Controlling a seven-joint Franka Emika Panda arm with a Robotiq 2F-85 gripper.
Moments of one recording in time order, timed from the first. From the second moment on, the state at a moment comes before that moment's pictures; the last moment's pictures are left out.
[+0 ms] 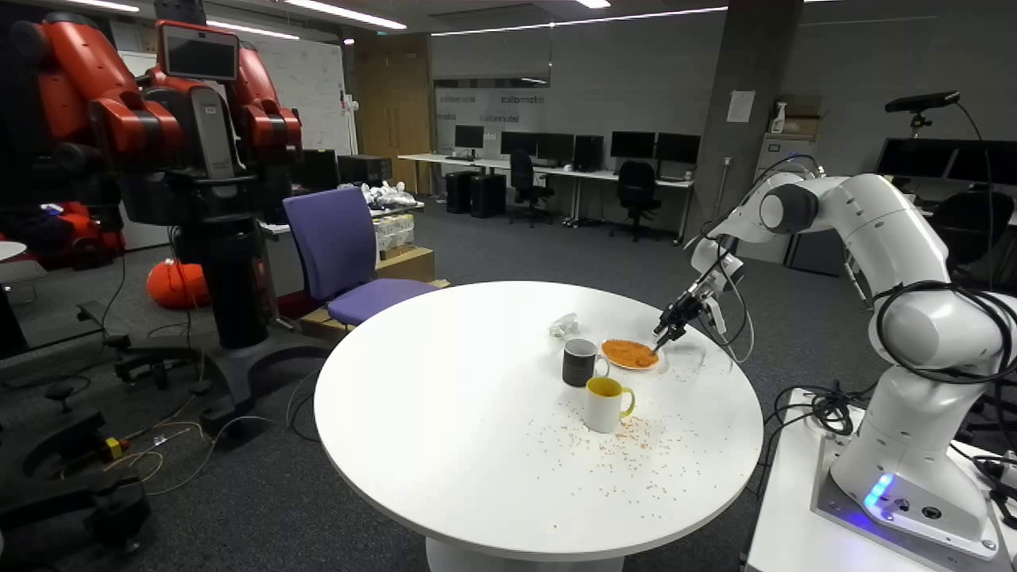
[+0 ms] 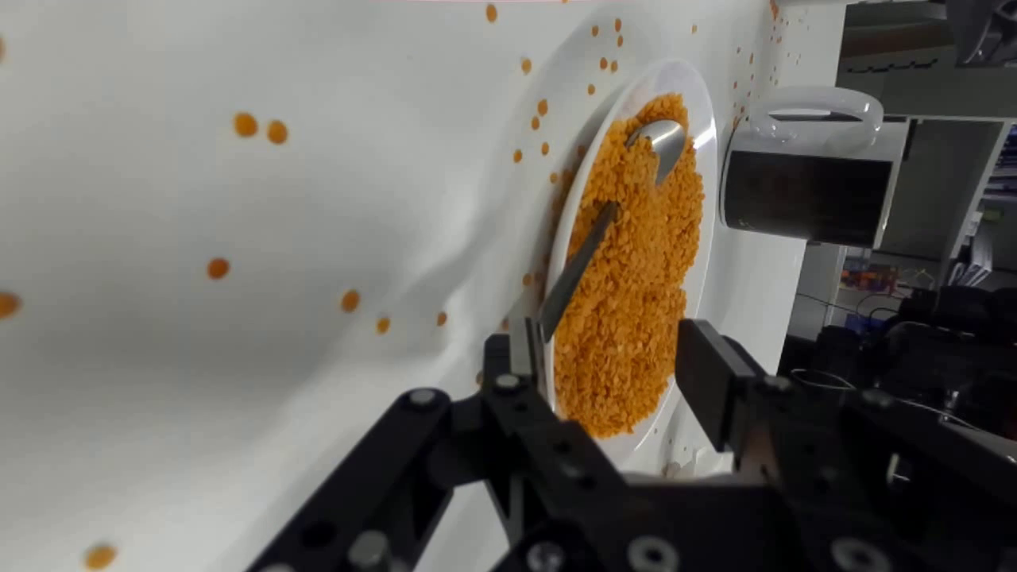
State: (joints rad) arm -0.65 0.89 -0.20 -1.60 1.00 1.76 -1.02
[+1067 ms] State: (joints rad) arm -0.65 0.89 -0.20 -1.60 1.00 1.77 -1.02
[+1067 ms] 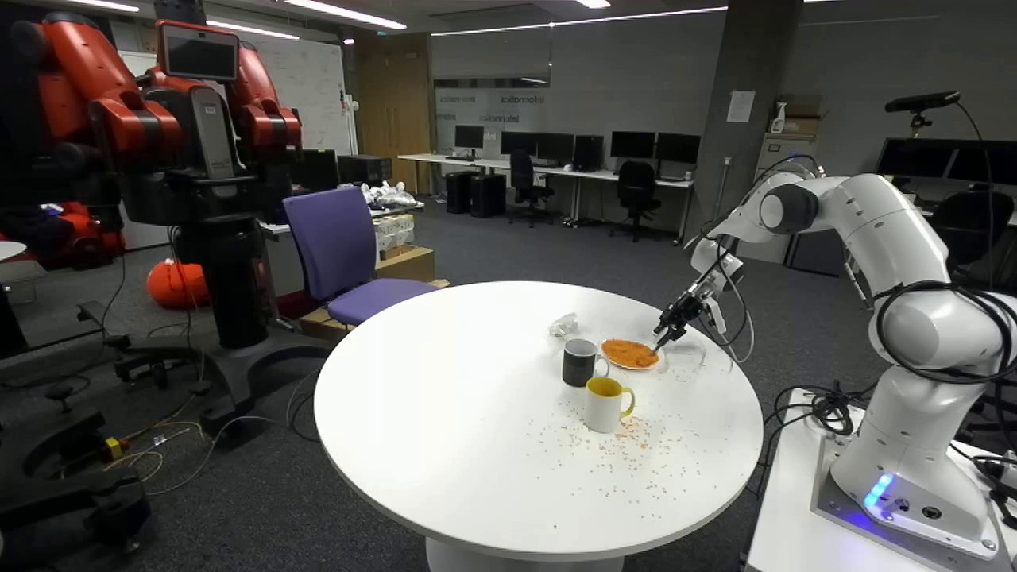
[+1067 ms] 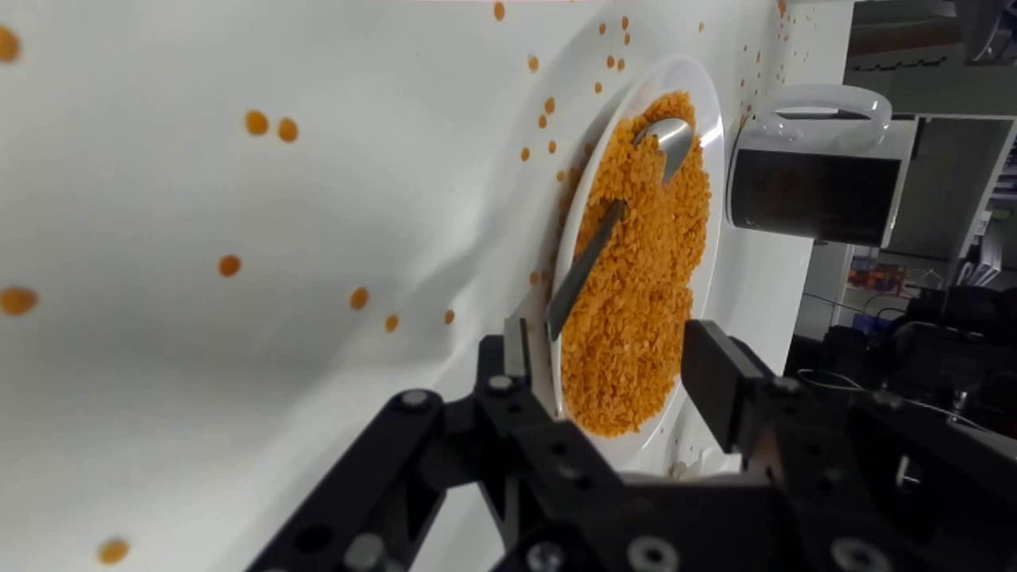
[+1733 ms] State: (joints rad) arm -0.64 0.89 -0.20 -1.60 0.98 1.77 -1.00
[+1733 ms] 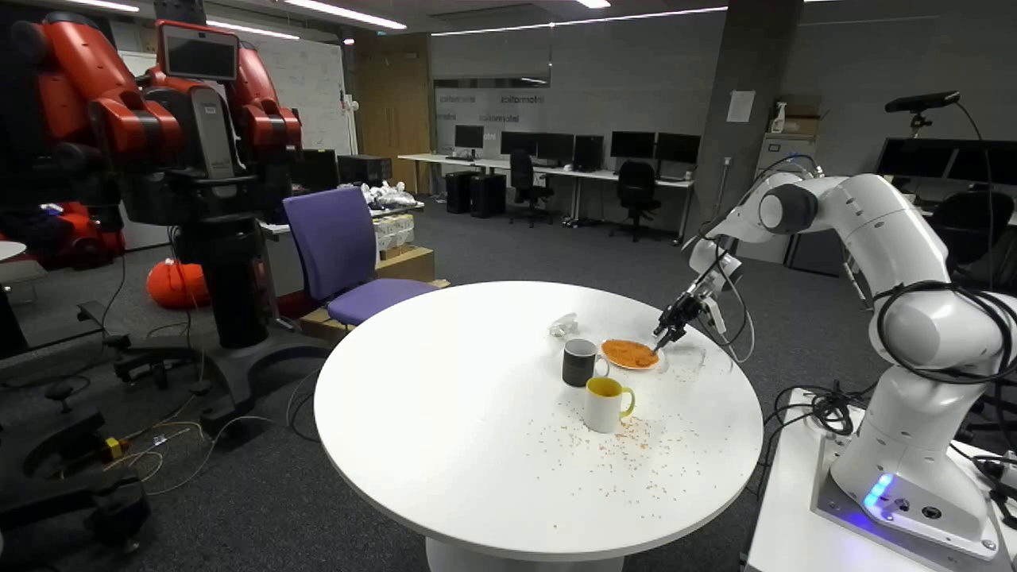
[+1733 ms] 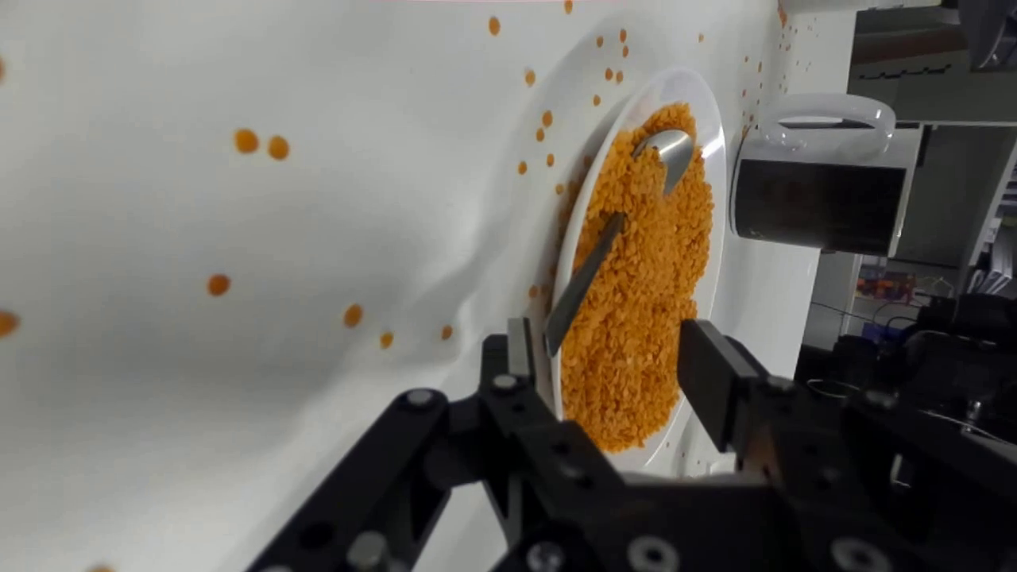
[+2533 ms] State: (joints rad) arm -0.64 0.89 -0.20 -1.60 0.95 1.77 -0.99
